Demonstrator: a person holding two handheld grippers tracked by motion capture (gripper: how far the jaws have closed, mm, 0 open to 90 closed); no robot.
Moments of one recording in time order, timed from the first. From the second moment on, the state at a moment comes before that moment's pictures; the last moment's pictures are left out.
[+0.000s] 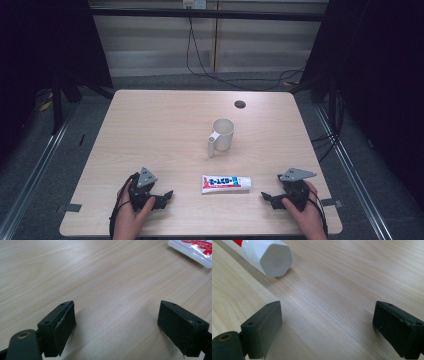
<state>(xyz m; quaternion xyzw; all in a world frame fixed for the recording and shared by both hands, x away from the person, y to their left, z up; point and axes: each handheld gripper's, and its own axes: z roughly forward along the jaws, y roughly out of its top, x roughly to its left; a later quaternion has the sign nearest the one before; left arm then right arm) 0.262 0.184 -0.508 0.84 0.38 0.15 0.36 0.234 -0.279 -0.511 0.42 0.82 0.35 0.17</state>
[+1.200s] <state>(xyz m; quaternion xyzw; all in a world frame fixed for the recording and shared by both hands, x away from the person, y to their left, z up) 0.262 0.185 -0.507 0.84 0.38 0.15 0.36 0.267 -0.221 -0.461 0.31 0.92 0.24 0.06</state>
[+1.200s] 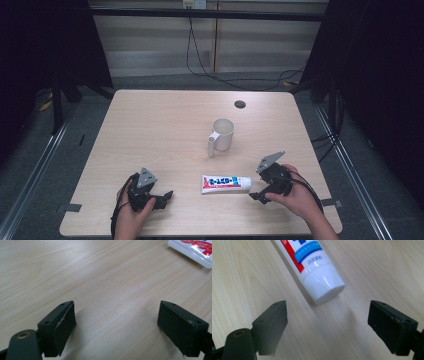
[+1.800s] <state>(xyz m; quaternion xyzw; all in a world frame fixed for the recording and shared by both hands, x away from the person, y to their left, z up) 0.262 0.185 -0.507 0.84 0.38 0.15 0.36 0.293 -0.170 -0.455 0.24 0.95 0.21 0.04</state>
